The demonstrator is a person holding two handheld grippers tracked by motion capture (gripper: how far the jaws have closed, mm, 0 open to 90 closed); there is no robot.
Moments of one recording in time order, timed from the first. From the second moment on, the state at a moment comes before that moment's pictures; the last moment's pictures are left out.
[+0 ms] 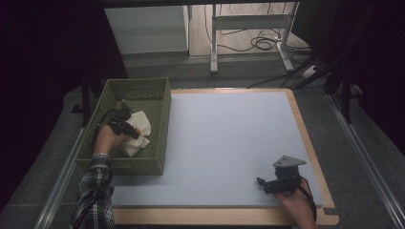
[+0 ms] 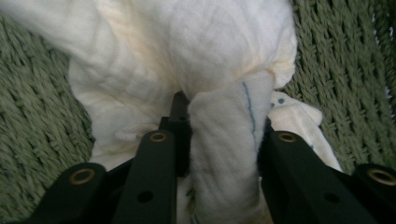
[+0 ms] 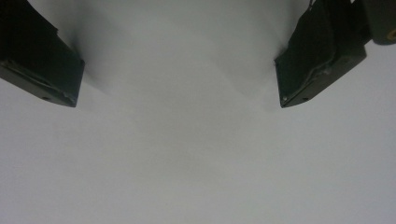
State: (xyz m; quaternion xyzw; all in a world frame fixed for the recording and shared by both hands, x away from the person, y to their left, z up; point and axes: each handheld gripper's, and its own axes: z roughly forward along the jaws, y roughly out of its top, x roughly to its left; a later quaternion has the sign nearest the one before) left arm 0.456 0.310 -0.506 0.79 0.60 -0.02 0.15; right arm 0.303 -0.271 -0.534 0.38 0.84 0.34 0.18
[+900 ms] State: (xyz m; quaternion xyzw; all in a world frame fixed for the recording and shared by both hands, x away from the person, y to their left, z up) left arm 0.420 0.319 -0.439 0.77 0.57 0.06 0.28; right arm 0.303 -0.271 -0.534 0.38 0.84 0.34 0.18
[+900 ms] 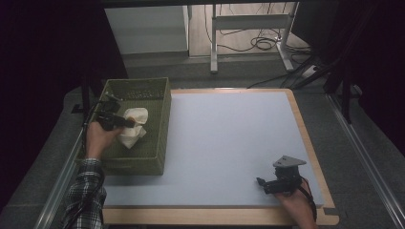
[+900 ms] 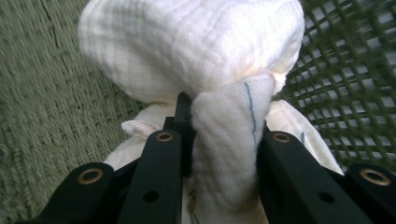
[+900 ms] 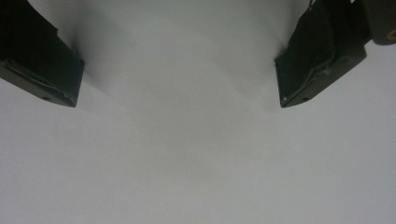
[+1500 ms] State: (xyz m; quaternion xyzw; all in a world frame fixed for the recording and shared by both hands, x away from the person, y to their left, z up) left arm 0.394 0.310 -0.388 0.77 0.53 0.11 0.33; right arm 0.303 -0.271 -0.534 0.38 0.84 0.34 0.18
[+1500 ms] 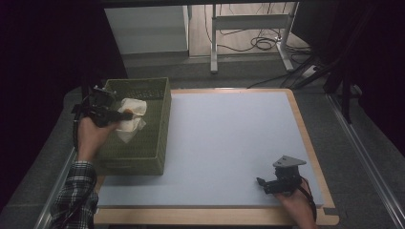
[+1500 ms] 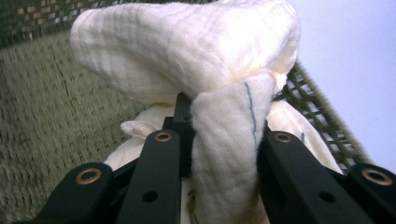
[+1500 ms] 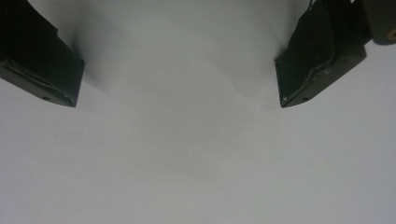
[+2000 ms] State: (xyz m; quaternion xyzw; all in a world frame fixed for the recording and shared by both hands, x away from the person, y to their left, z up) left arm 0.385 0.269 -0.355 0.79 0.48 0.12 0.37; right arm 0.303 -0.271 -0.534 0.38 0.84 0.34 0.18
